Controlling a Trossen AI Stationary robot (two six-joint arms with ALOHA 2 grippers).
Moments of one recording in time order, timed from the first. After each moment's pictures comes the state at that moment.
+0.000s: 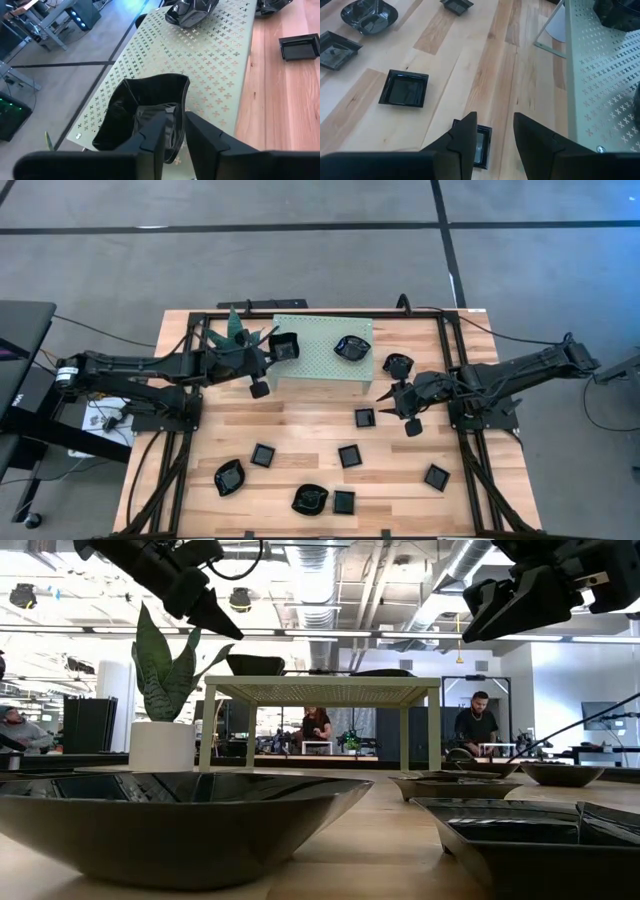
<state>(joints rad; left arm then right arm) 0.07 1.00 0.68 -0.19 -0.42 0.26 0.18 0.90 0.58 -0.30 0.13 -0.24</state>
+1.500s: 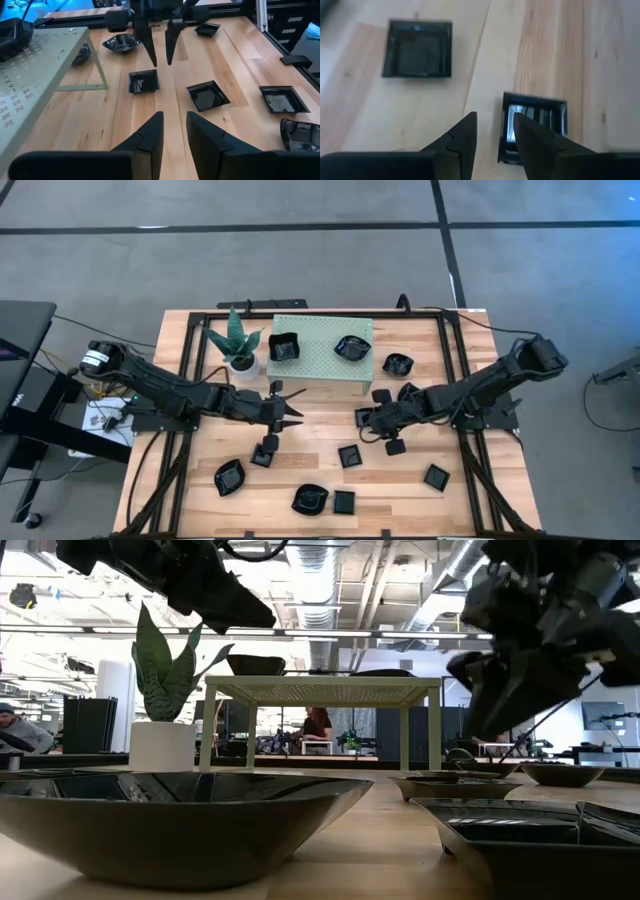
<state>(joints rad) -0.28 1.30 0.63 0.23 -0.22 0.02 0.28 1.35 0.58 -0.13 0.13 -0.01</state>
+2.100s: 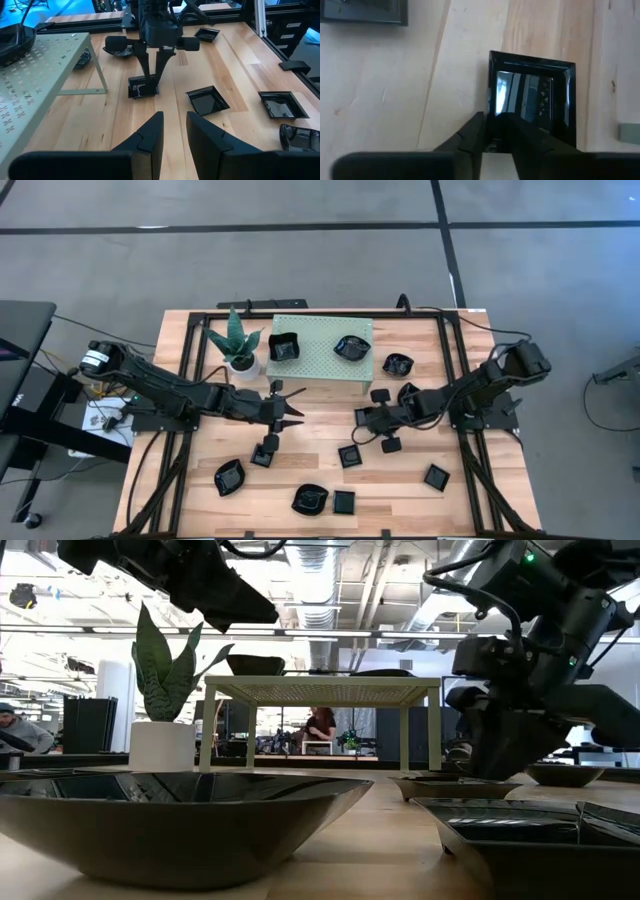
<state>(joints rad) -0.28 1.30 0.64 0.25 -0.22 0.02 0.26 1.51 0.58 -0.12 0.21 -0.03</state>
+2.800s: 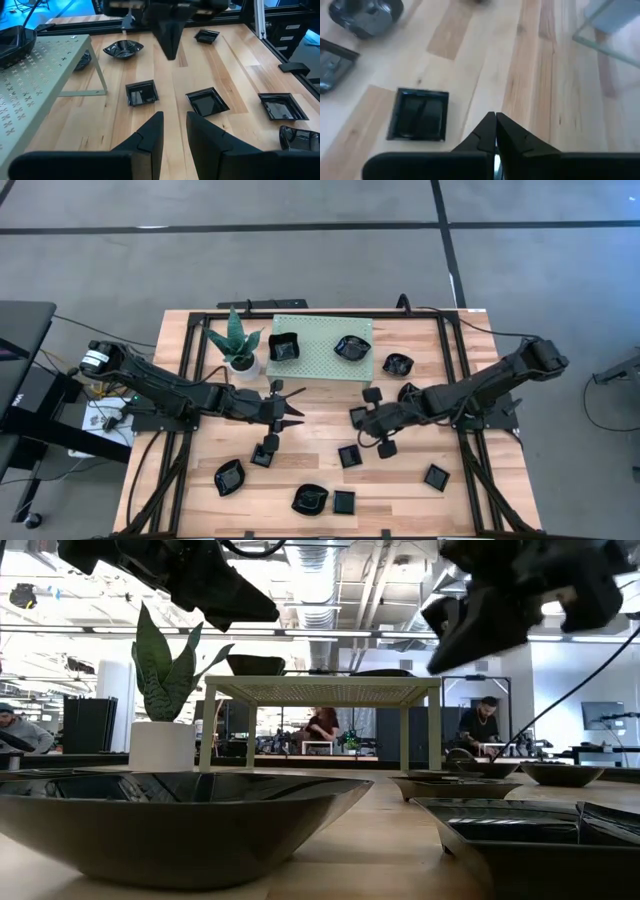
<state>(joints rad) -0.28 1.30 0.64 0.25 -0.22 0.02 0.32 1.35 0.74 -0.14 0.21 -0.11</state>
